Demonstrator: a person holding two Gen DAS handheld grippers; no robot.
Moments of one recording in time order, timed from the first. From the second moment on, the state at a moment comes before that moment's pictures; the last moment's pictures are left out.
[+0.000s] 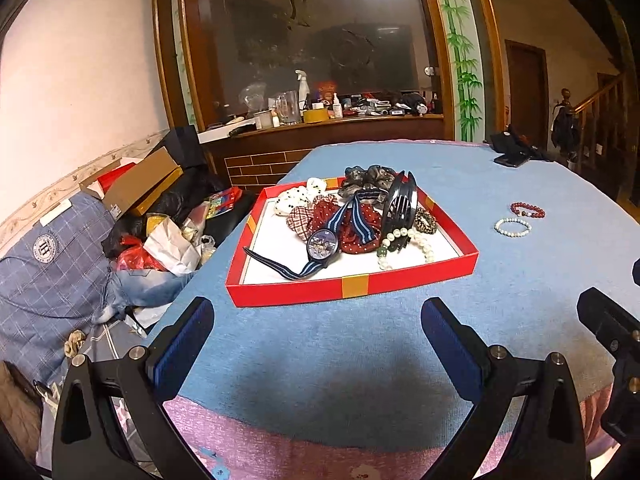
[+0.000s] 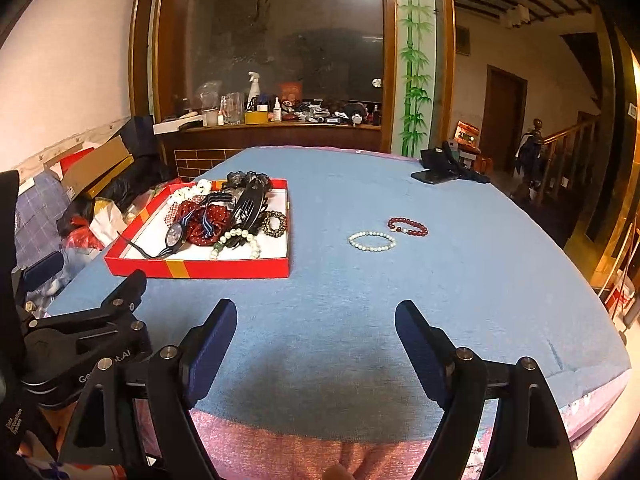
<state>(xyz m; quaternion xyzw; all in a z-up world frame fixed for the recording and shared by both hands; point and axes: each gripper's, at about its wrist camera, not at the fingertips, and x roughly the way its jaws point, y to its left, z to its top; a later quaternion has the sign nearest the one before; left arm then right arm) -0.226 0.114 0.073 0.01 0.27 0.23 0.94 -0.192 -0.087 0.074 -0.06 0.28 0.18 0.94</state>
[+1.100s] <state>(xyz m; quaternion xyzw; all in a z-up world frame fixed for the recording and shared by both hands) -0.223 0.121 0.065 0.01 0.28 0.23 0.93 -0.190 -0.078 0.065 -0.07 0.30 0.19 0.93</state>
